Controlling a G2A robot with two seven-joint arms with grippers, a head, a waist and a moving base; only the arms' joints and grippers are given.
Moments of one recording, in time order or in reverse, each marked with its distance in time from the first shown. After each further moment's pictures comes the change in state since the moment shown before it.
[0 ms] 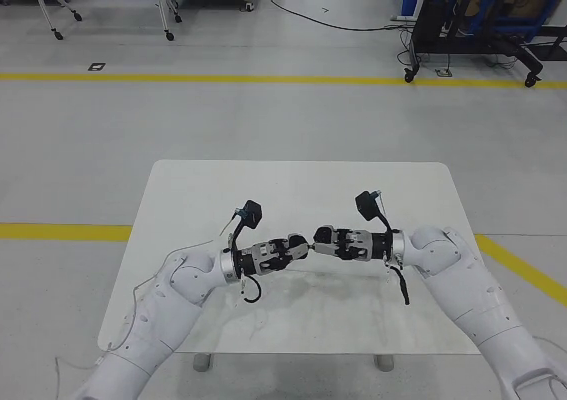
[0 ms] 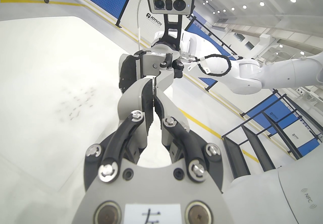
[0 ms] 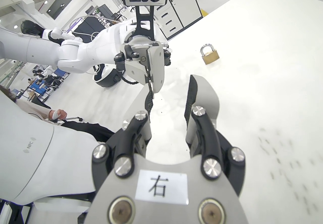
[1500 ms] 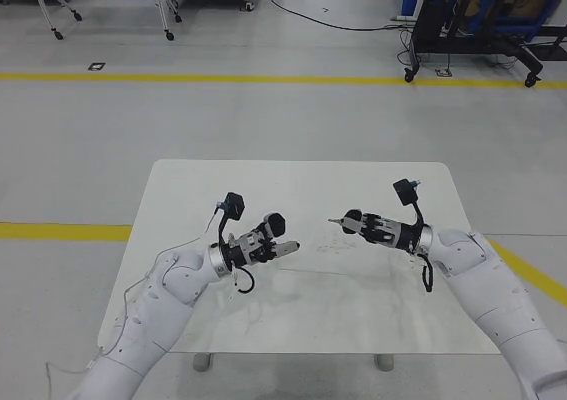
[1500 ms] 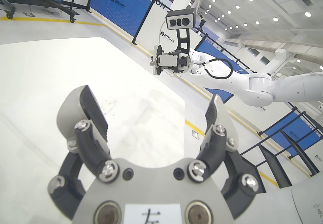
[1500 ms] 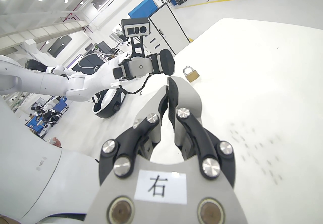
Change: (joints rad) left arm 0.022 0.021 -0.046 -0.022 0.084 0.036 0.165; right arm -0.012 0.078 0.024 0.050 0.120 0.000 -0.124
